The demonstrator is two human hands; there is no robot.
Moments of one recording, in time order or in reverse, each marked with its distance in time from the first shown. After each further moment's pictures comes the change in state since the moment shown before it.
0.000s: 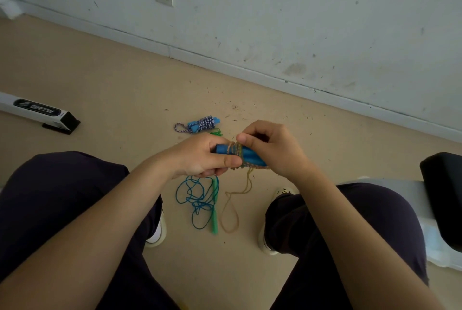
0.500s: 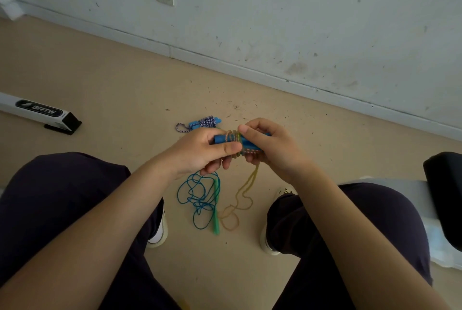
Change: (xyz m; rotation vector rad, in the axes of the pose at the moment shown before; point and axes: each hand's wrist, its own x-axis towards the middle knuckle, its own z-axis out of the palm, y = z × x) left_hand -0.001 0.005 0.002 -0.032 0.140 0.078; right_hand 0.004 0.000 0.006 0.510 -0.044 0.278
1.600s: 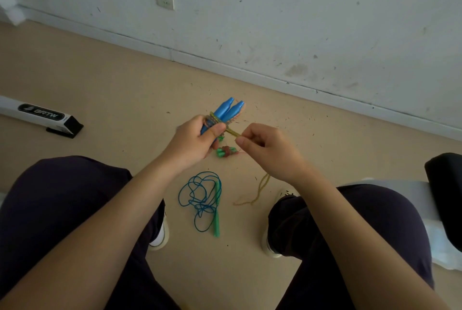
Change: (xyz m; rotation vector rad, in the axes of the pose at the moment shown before) left_hand 0.012 -0.010 -0.008 0.119 0.440 -0.006; right_hand -0.004 -0.002 0.002 -0.625 0.052 -0.234
